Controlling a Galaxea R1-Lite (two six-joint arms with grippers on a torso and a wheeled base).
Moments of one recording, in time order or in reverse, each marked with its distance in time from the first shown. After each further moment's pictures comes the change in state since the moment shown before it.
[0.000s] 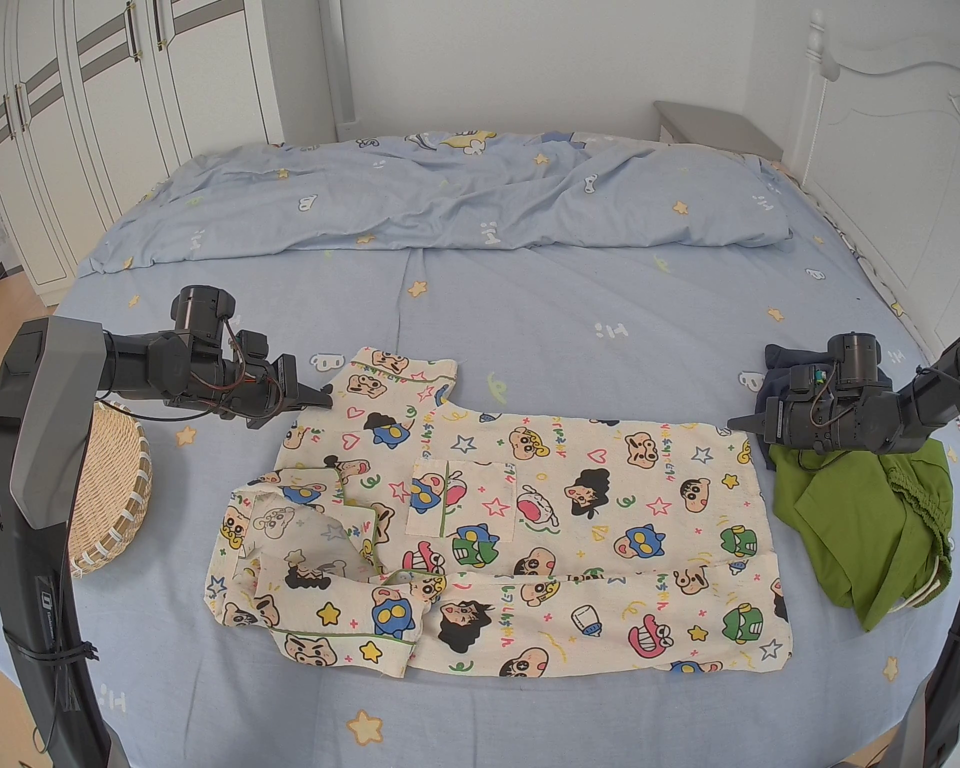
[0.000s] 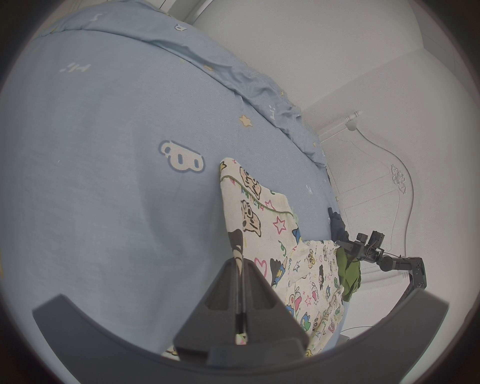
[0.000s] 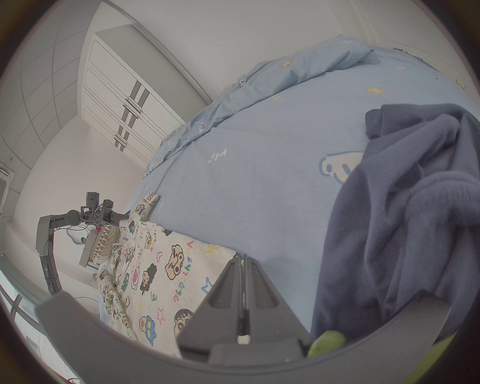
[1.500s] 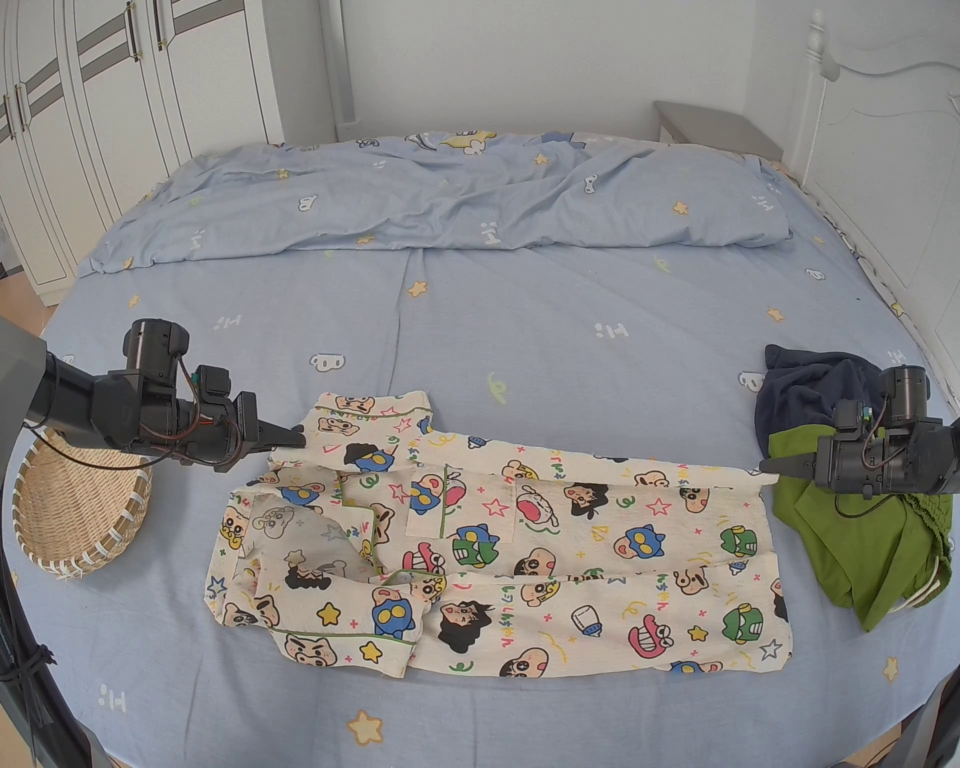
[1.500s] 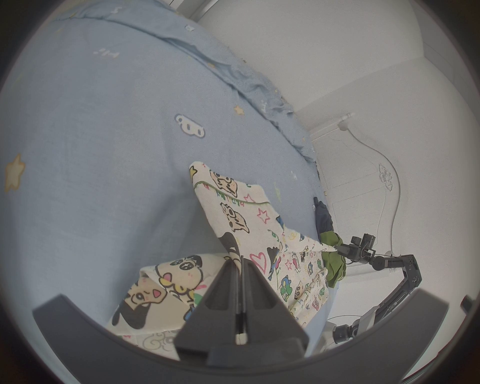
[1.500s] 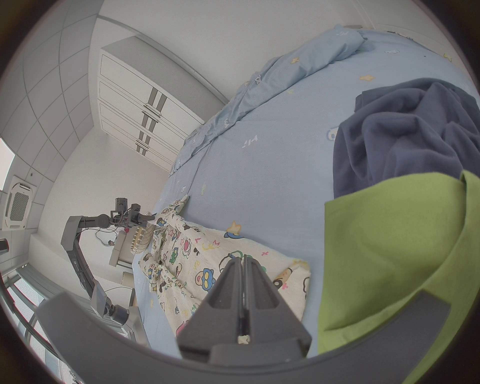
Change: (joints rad) left arm 0.046 -0.258 0.503 -0.215 -0.084 0.001; right arm -0.081 -0.245 0.374 -0.037 0.204 -0.021
